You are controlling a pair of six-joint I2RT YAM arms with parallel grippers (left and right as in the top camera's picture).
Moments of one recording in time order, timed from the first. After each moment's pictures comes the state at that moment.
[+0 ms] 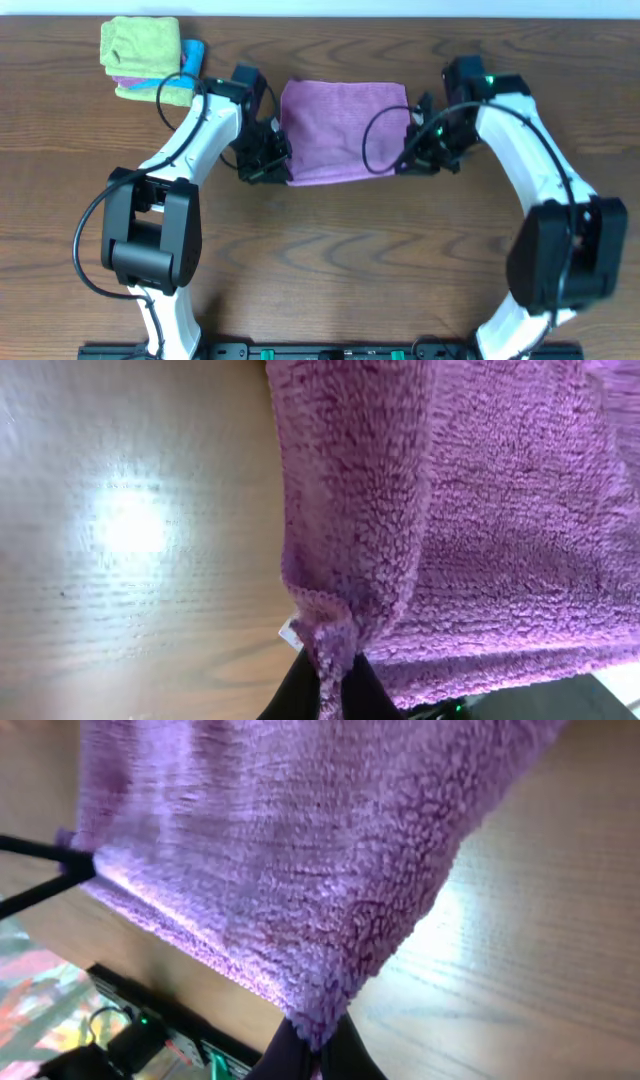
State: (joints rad) left arm -0.25 2.01 1.50 -1.14 0.51 -0.48; right arm 0.11 1.86 1.47 -1.19 -0.50 0.20
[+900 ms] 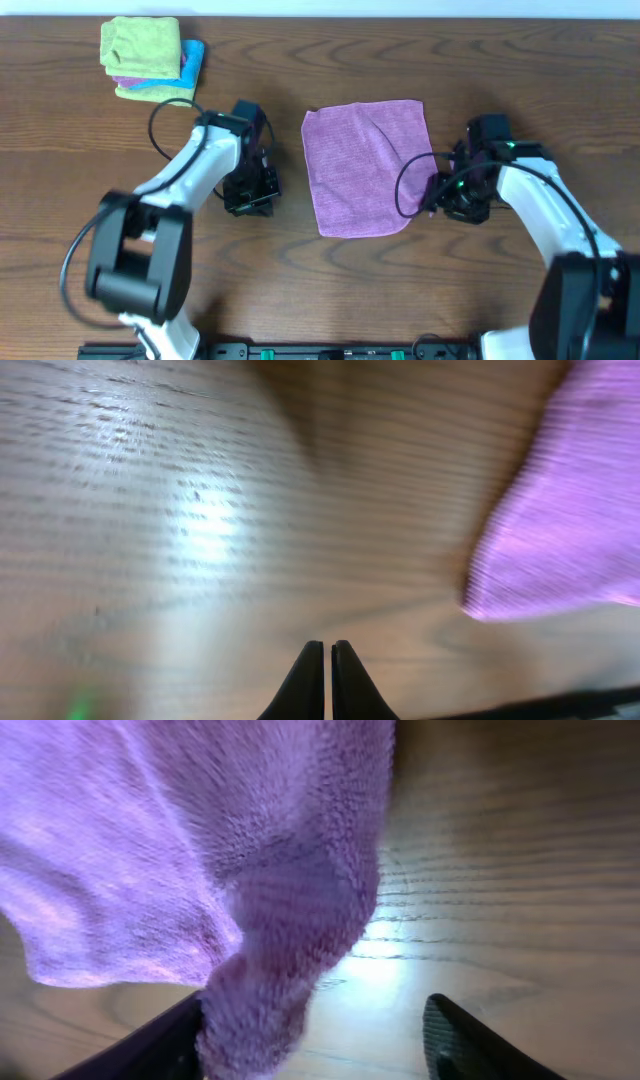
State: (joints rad) left arm -0.28 1.81 1.25 -1.10 0.35 -0.48; right arm 0.03 1.60 1.03 -0.93 -0.26 0.26
